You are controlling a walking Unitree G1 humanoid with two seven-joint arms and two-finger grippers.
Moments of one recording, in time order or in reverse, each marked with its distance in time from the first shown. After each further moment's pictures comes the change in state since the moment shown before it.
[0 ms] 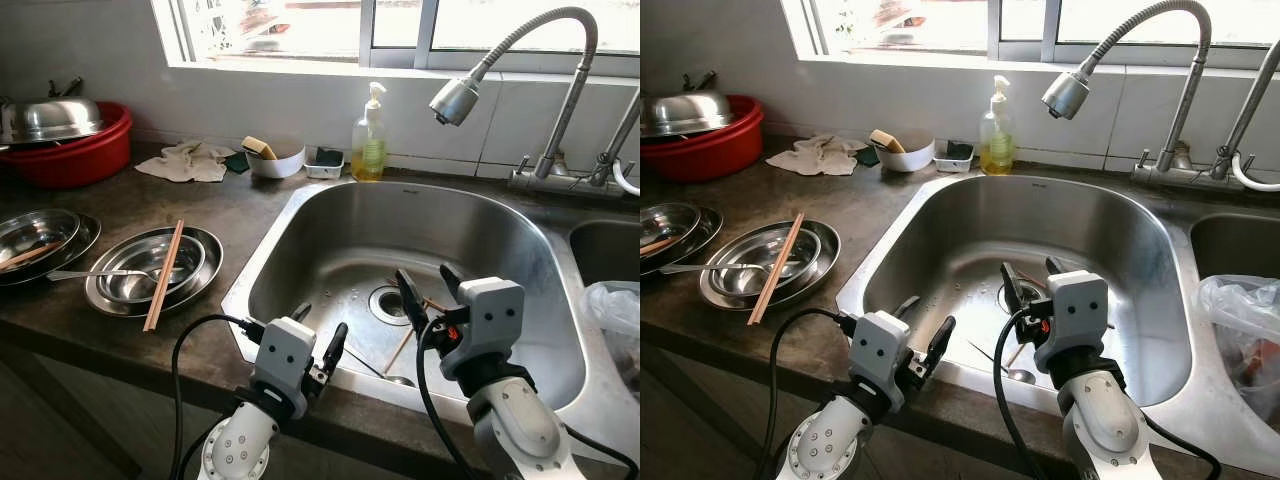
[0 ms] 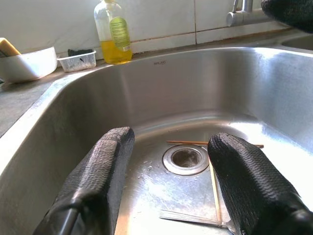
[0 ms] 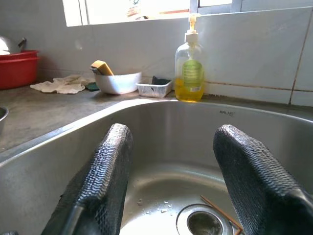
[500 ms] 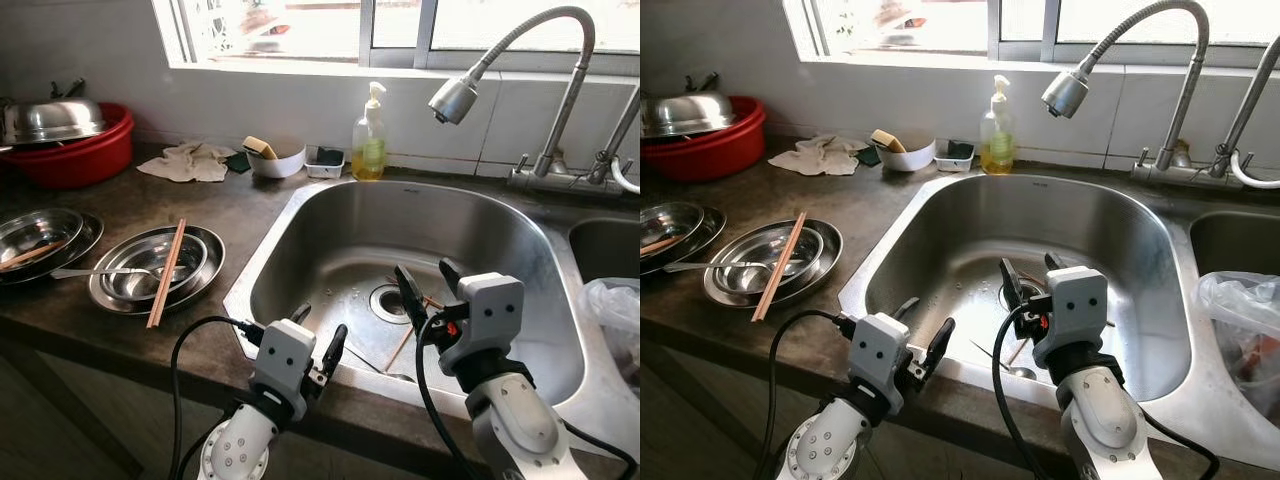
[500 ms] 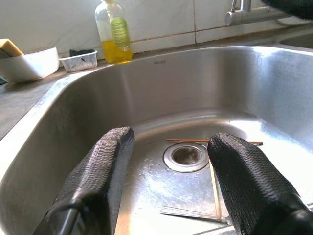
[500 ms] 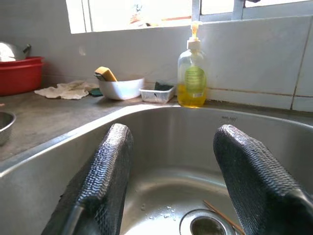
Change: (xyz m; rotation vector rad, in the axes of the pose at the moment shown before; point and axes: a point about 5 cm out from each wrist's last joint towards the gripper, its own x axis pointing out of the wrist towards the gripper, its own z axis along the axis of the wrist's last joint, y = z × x) left arm -0.002 0.000 -0.001 0.005 0.003 0.003; right arm 0.003 0.001 0.004 0.002 -0.020 0.005
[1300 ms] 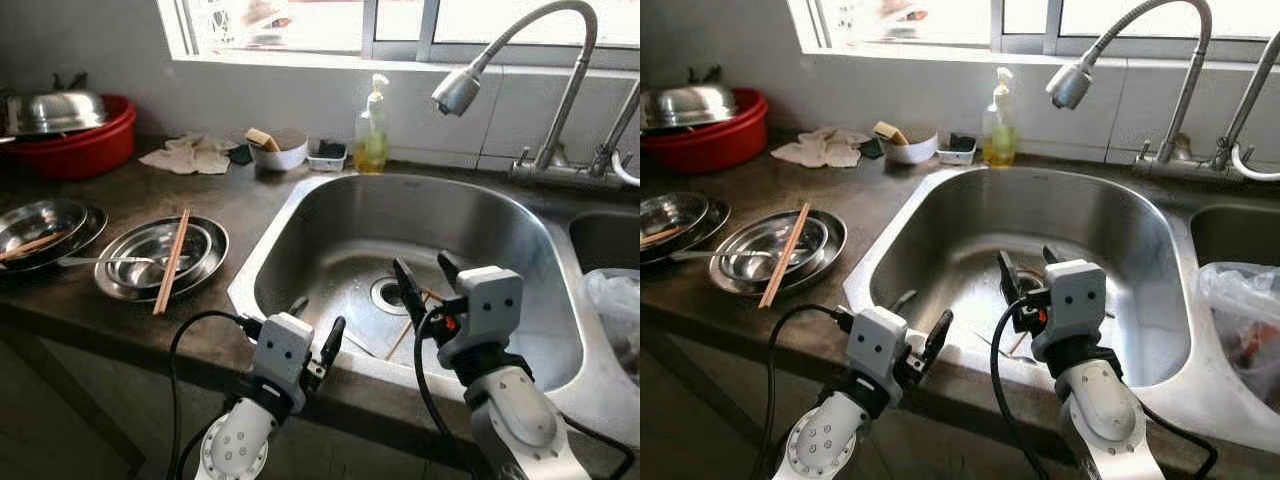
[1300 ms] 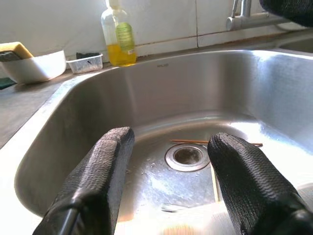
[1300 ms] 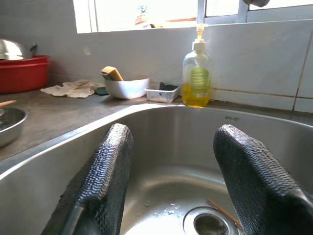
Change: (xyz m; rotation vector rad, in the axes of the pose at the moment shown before) left arm 0.003 0.002 0.004 0.007 -0.026 0.014; right arm 0.003 0.002 0.003 0.003 -0.014 0.004
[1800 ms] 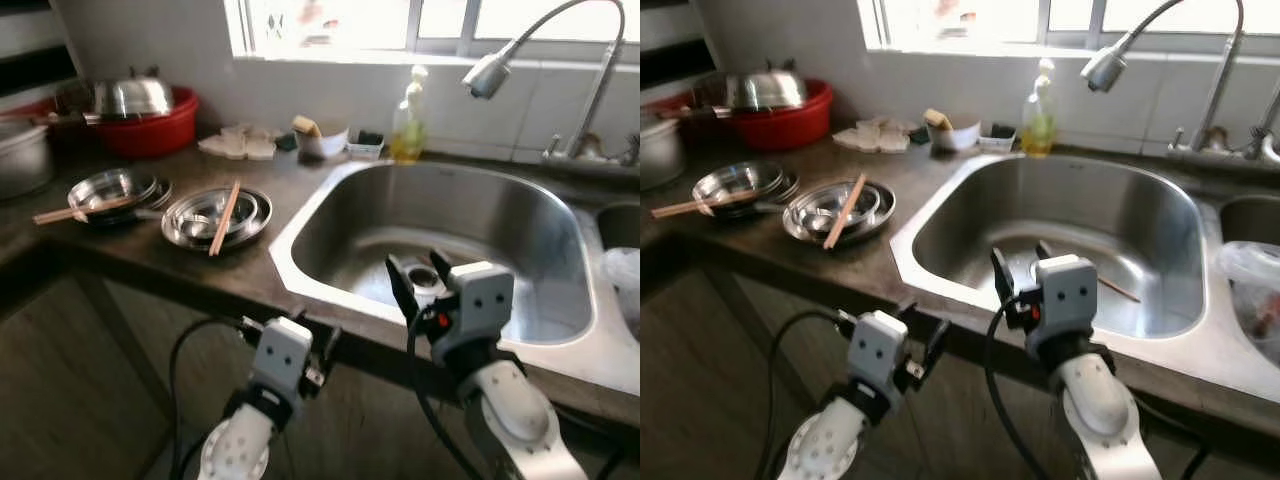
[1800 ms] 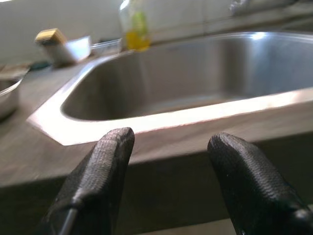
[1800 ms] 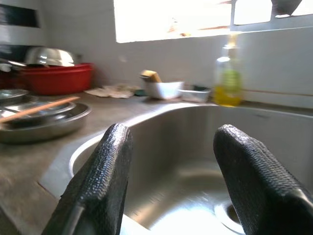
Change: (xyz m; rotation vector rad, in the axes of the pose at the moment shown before) left arm -0.001 -0.005 -0.006 -0.012 0.028 -0.012; right arm 0.002 0.001 -0.001 -0.004 0.005 -0.002
